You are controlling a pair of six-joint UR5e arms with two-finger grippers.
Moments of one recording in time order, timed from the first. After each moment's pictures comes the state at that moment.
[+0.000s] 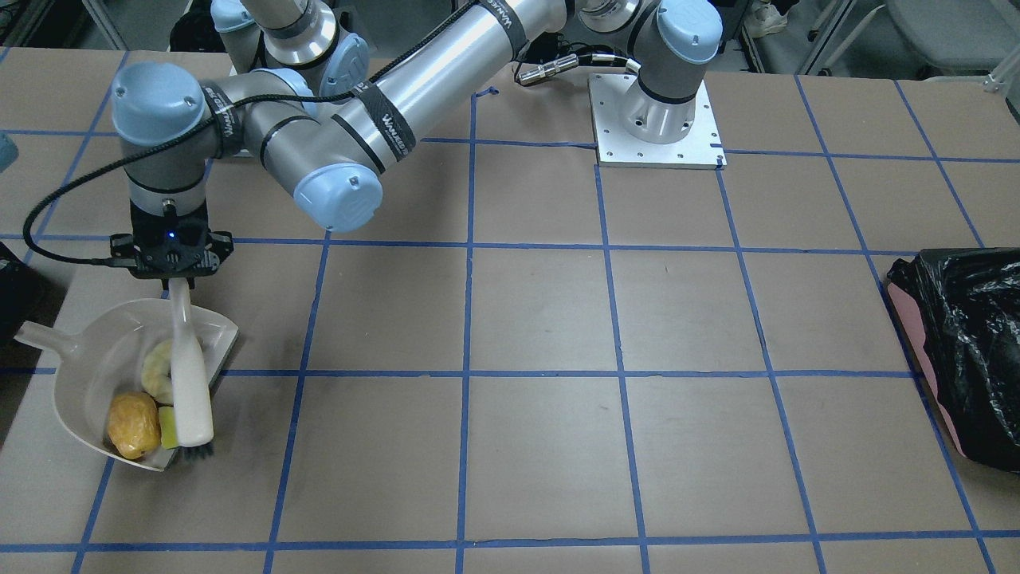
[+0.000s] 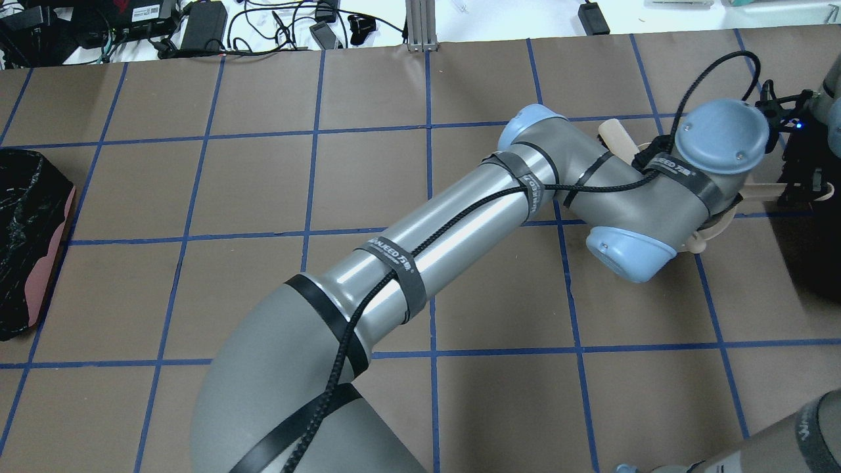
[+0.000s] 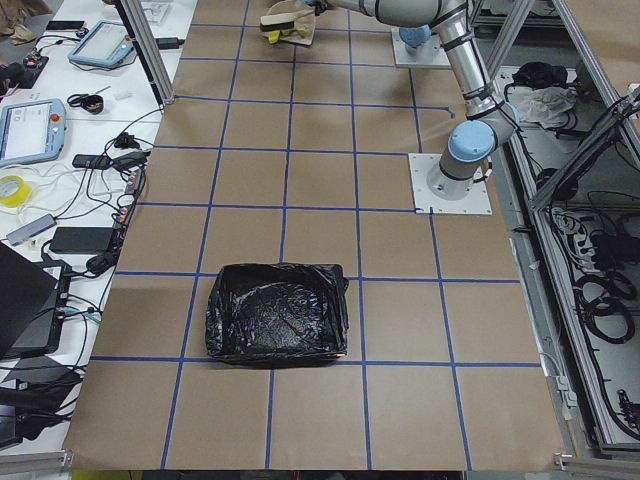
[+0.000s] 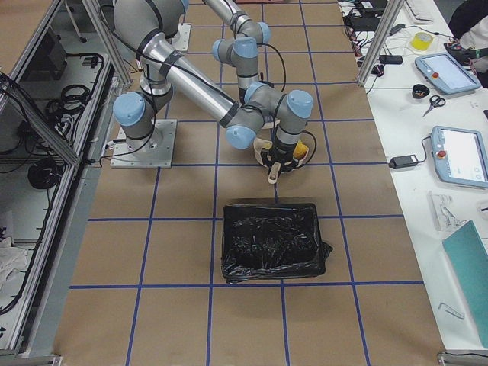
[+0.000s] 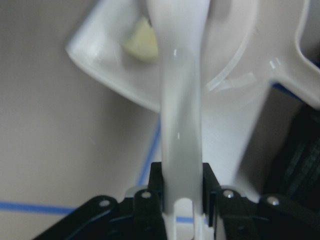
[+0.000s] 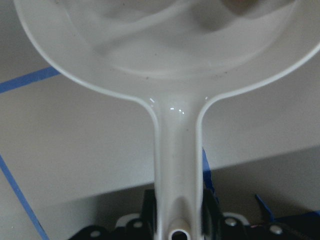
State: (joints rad) left arm -2.37 -2.43 -0.97 -1.00 1.41 -1.14; right arm 1.05 -1.22 1.72 -2.02 -1.76 -1.80
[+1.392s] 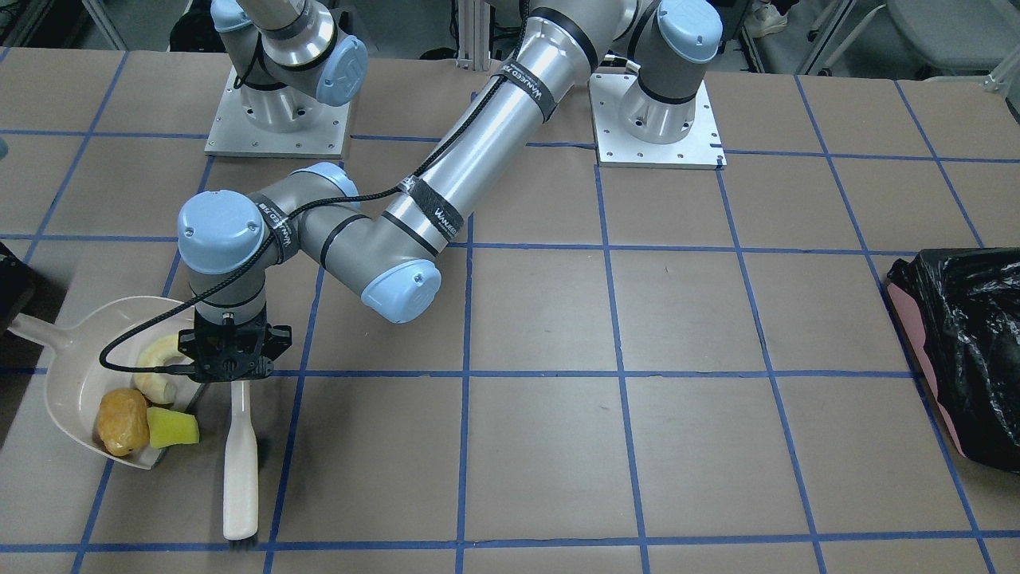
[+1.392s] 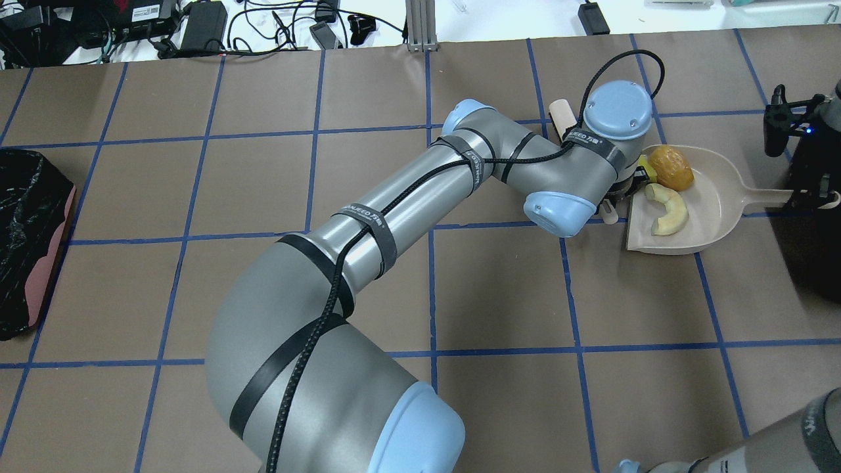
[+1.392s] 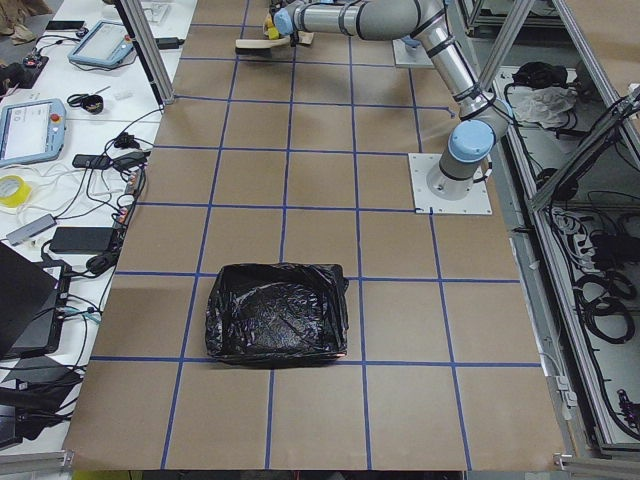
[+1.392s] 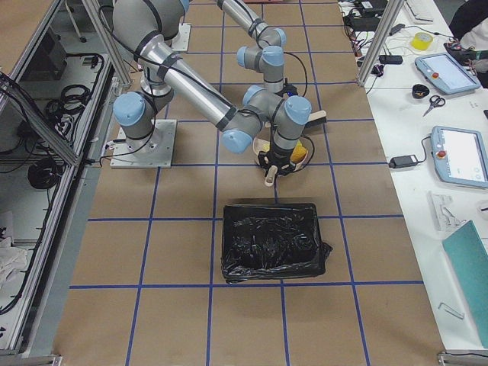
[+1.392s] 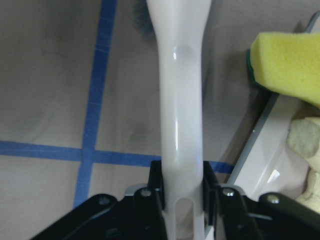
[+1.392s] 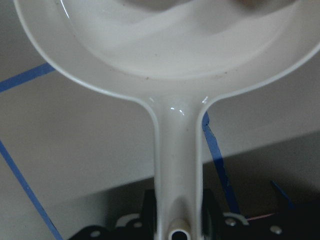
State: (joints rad) left arm -2.27 -2.53 -0.95 -0.98 1.42 -0.92; right arm 1.03 -1.23 1.72 -2.01 -1.78 -1.76
